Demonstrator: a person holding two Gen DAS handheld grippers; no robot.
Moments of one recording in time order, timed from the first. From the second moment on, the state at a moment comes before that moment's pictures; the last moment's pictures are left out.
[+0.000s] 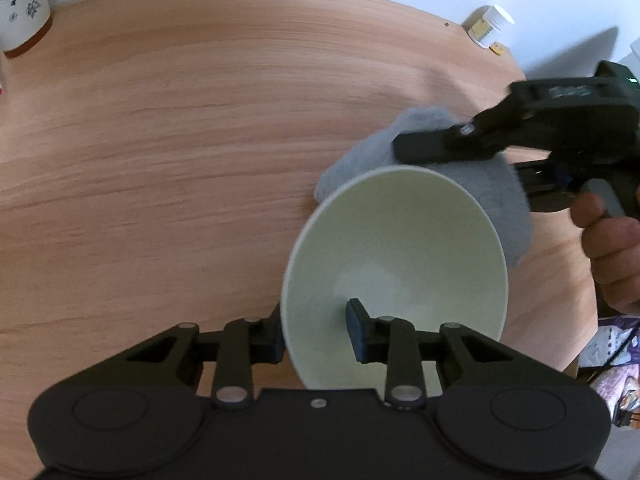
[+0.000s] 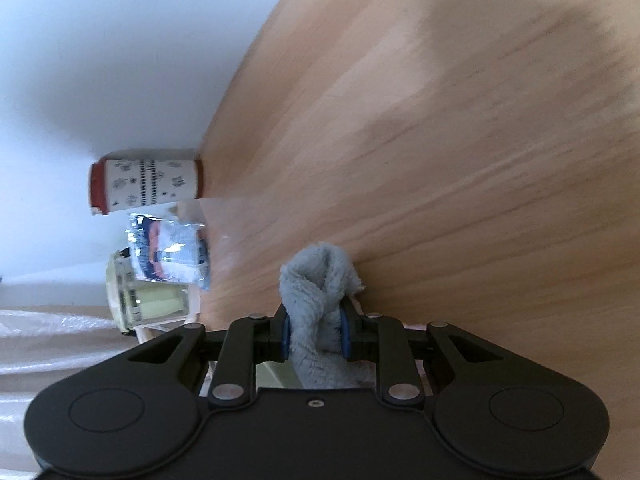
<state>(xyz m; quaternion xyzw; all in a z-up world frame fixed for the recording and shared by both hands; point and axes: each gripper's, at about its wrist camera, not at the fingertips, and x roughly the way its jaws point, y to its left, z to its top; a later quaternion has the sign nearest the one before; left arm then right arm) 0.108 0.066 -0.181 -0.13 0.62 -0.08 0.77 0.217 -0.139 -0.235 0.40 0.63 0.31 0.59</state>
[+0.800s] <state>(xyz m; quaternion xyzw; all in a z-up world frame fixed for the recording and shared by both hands) 0.102 0.069 -0.174 -0.11 0.61 -0.11 0.78 0.214 -0.144 -0.240 0.35 0.67 0.32 0.57</state>
